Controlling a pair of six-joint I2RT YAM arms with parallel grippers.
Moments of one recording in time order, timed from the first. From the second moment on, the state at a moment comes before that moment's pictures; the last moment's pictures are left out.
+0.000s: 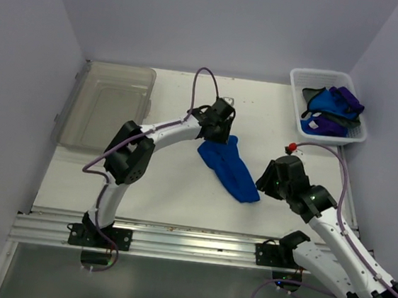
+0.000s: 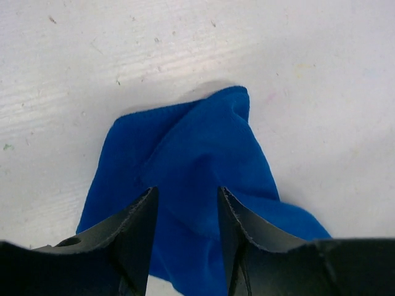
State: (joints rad) left arm -0.75 2.11 1.68 -0.48 -0.10 -0.53; right arm 0.50 0.79 0.70 -0.77 0.19 0.75
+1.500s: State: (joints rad) left arm -0.74 2.22 1.75 -0.54 -0.22 -0.48; right arm 0.50 0.80 0.65 -0.75 0.19 0.75
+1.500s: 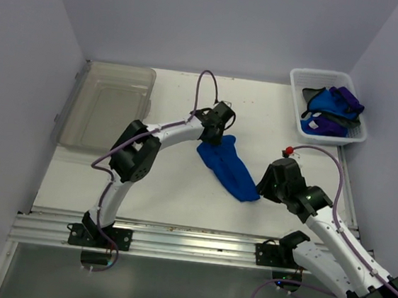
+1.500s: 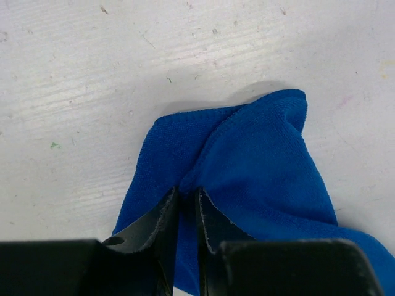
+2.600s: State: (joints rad) left arm -0.74 2.21 1.76 -0.52 -0.19 -0.44; right arm 0.50 0.81 0.64 -0.74 0.19 0.75
